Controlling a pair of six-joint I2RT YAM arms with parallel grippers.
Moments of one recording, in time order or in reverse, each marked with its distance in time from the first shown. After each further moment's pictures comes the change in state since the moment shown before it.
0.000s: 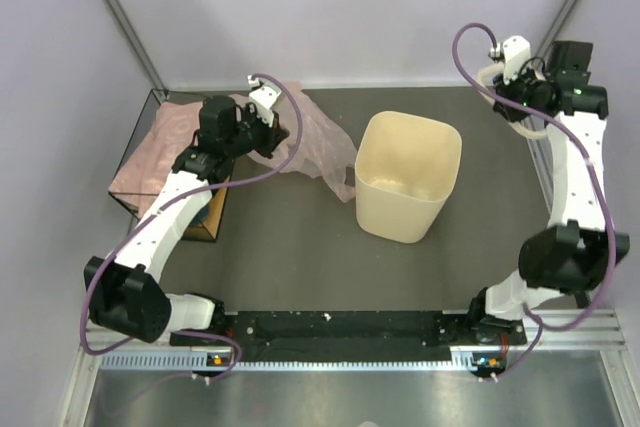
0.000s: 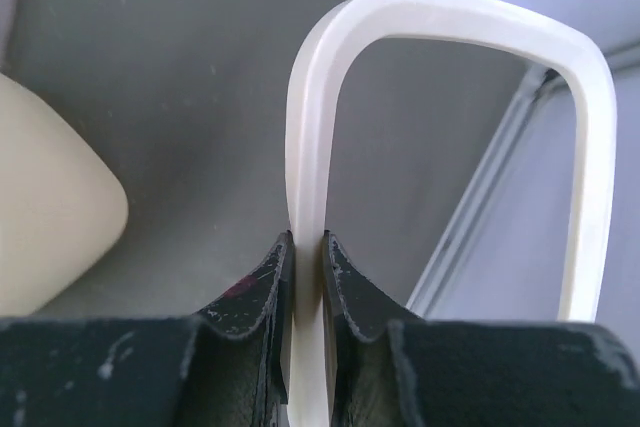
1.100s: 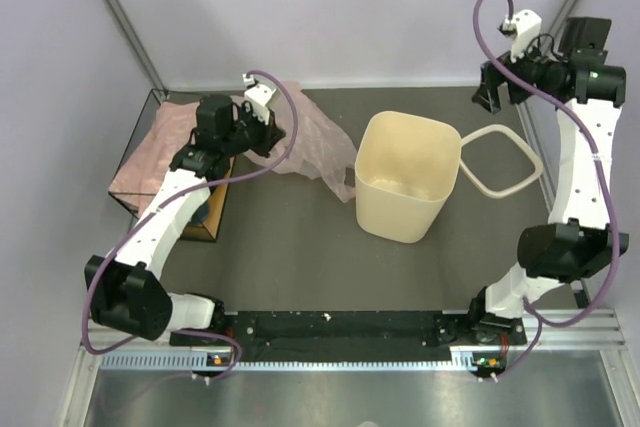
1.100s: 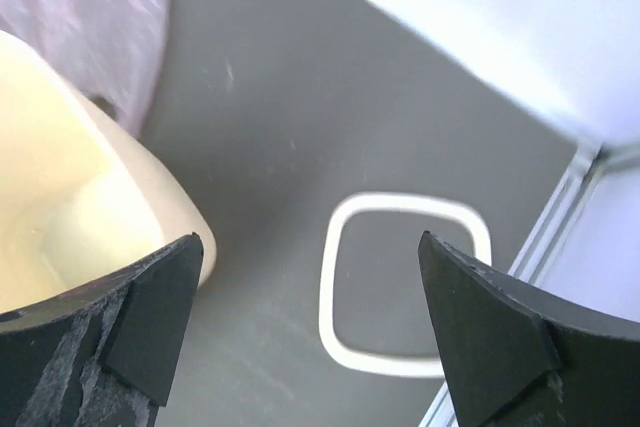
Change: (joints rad) left arm 0.027 0.006 0.006 -0.025 0.006 -0.031; right arm -0.043 0.148 0.192 -0.132 -0.194 0.082
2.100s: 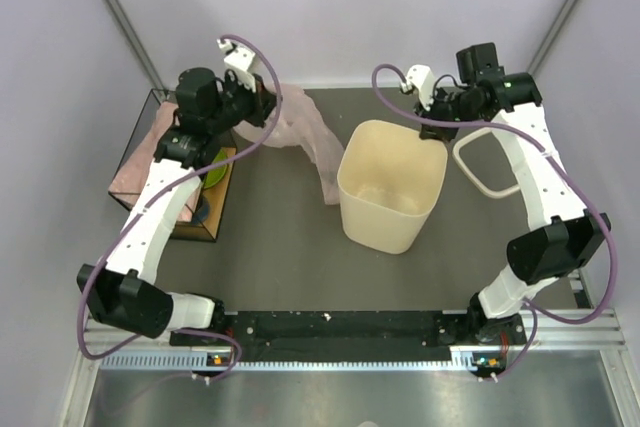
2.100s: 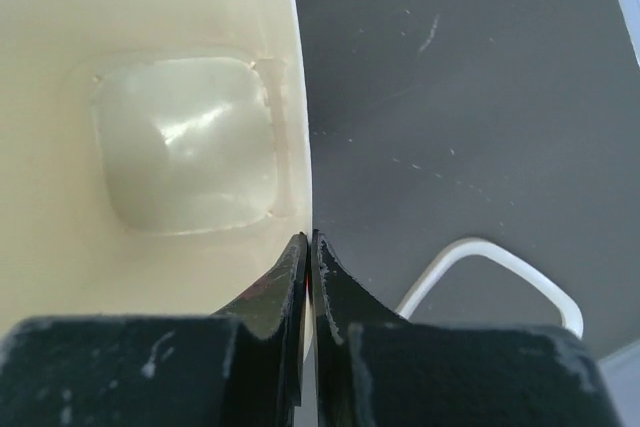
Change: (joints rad) left arm 0.007 0.013 0.186 -0.011 0.002 -0.121; right arm 0.432 -0.027 -0.104 -0.161 0.138 -0.226
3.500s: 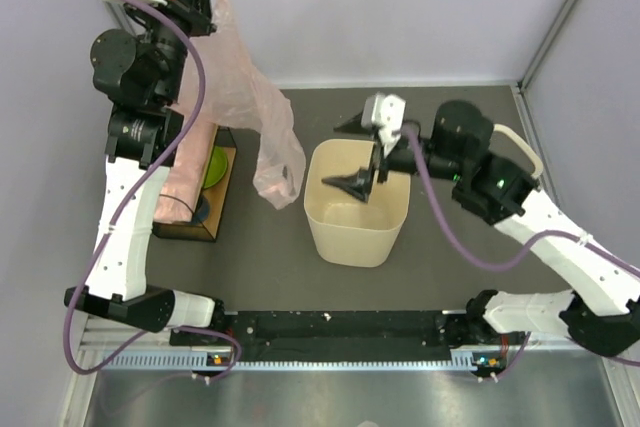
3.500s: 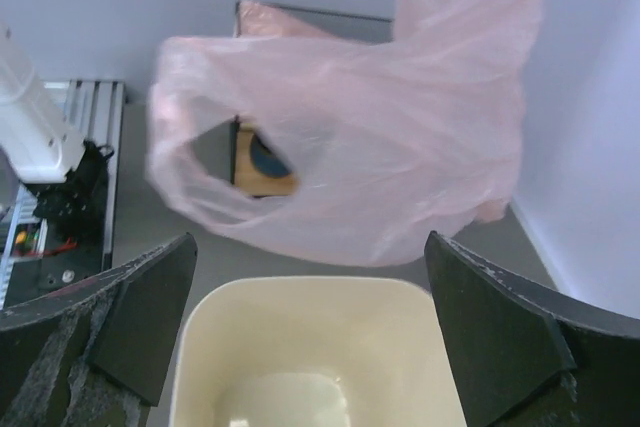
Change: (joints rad) left arm 0.010 0.031 0.529 0.218 -0.460 -0.345; right arm 0.580 -0.414 -0.325 0.813 -0.066 0.517
